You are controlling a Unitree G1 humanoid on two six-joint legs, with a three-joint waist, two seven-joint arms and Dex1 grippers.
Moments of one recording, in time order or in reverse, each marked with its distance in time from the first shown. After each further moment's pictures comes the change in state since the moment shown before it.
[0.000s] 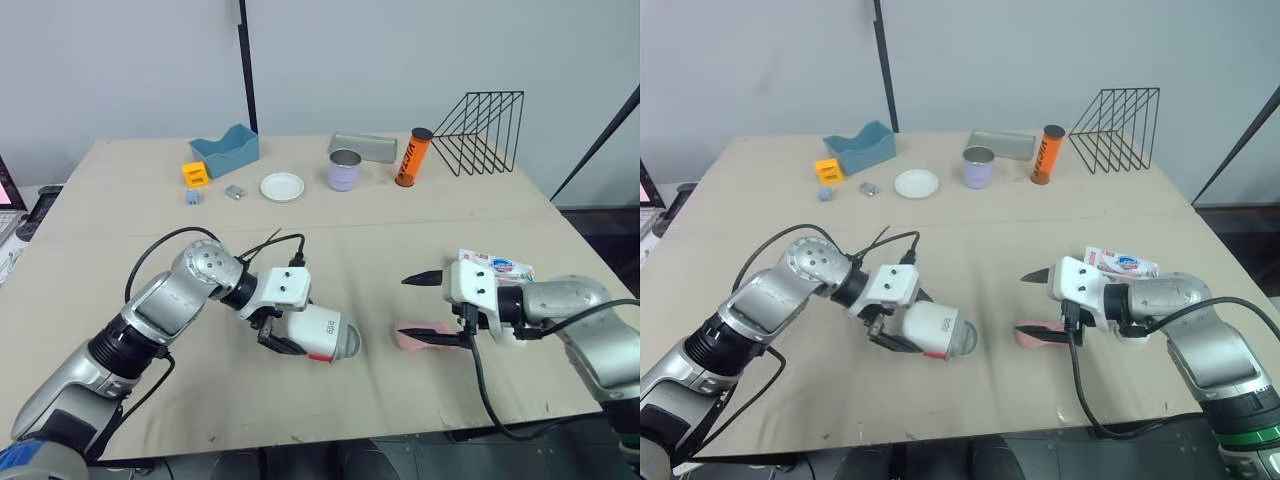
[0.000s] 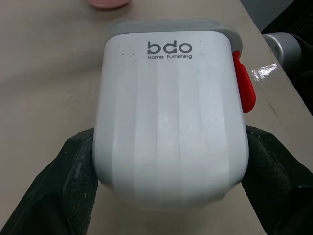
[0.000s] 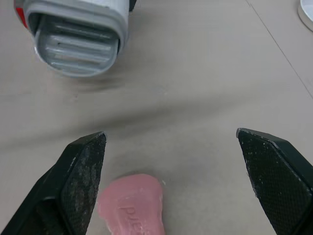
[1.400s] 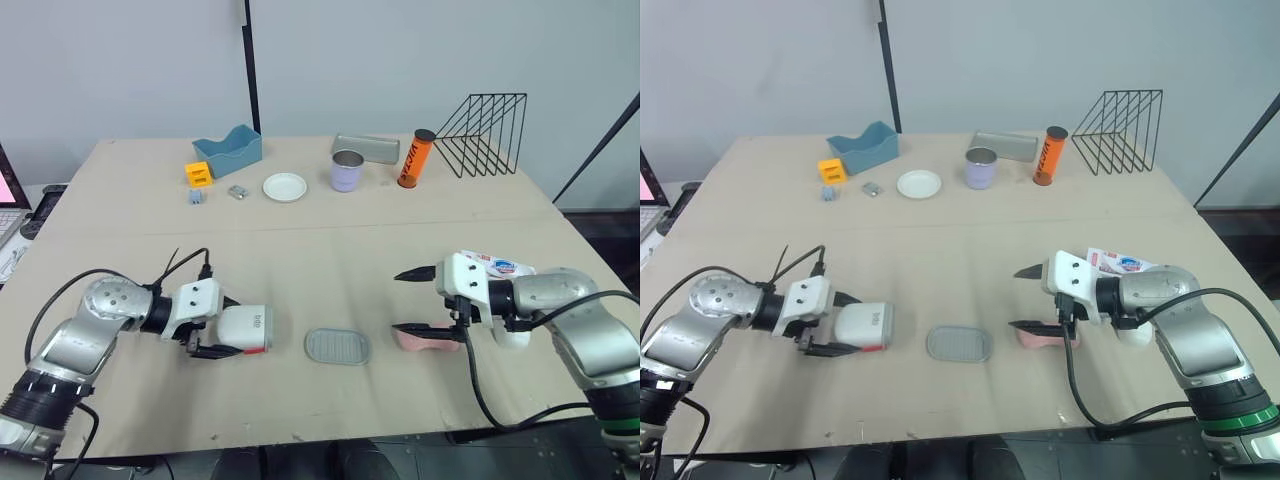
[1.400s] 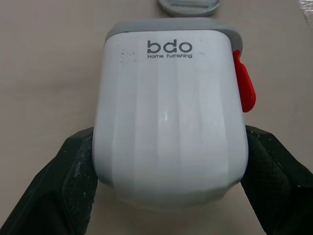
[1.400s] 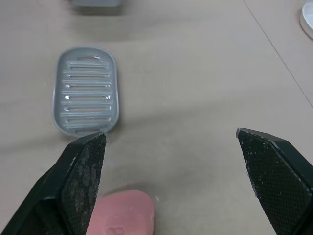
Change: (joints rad) left arm 0.435 0.198 0.357 0.174 -0.070 -0.408 0.067; right arm -0.066 0.049 0.024 0.049 0.008 -0.004 0.070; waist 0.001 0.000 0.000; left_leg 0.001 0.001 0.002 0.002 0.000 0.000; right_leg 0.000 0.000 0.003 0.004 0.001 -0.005
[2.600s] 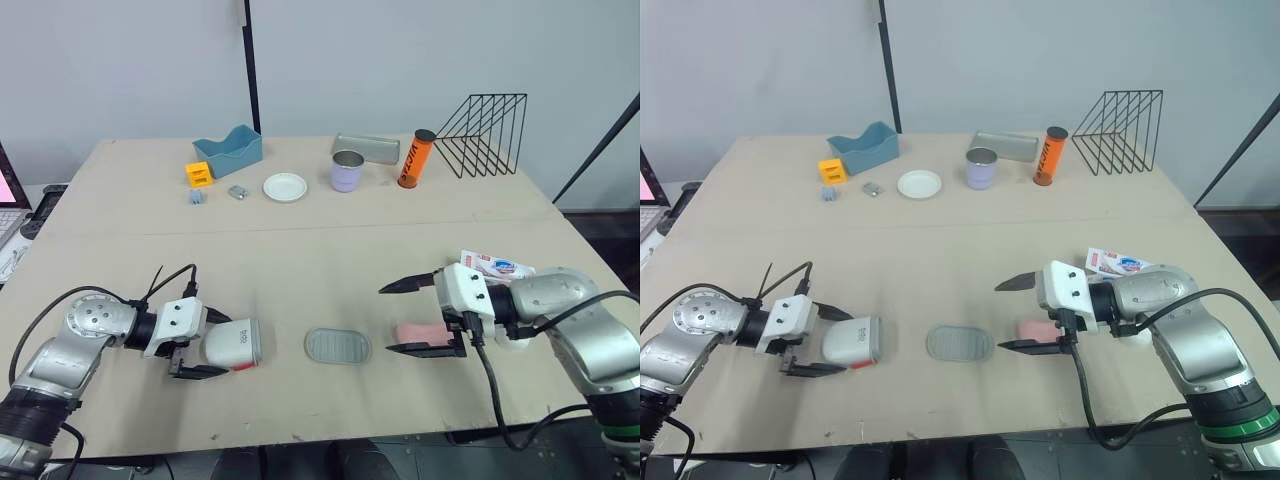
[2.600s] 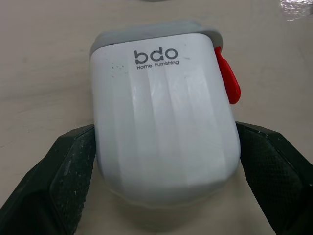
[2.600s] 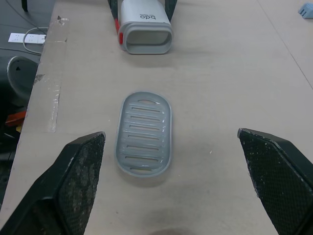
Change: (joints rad) left arm 0.048 0.013 0.022 0.046 -0.021 -0.145 -0.088; right arm 0.011 0.000 -0.003 -0.096 0.072 -0.010 0.098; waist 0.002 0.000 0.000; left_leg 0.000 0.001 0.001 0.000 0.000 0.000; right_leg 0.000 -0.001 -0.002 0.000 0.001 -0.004
